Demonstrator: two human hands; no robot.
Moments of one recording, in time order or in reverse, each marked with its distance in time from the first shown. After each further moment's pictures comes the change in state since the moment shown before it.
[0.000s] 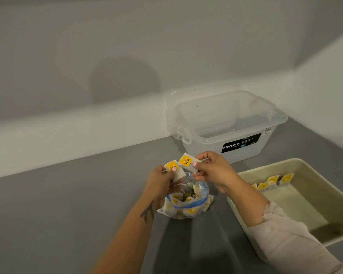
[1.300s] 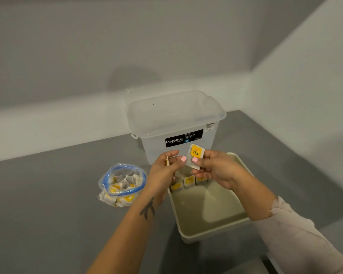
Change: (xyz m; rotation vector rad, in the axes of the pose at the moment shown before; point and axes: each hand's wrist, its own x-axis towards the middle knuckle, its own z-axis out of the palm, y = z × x) left_hand -0.058 -0.008 0.182 -0.024 -0.045 0.198; right_hand -0.059 -0.005 -0.183 0.117 -0.219 0.040
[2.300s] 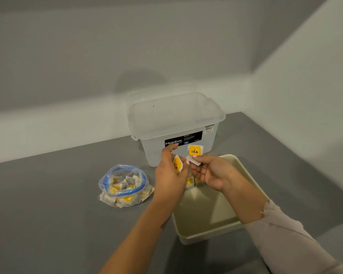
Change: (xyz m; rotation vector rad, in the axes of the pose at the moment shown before) left_hand -0.011 -0.008 0.027 0.491 0.223 0.465; right_hand 0.008 0.007 0.003 0.435 0.079 0.134
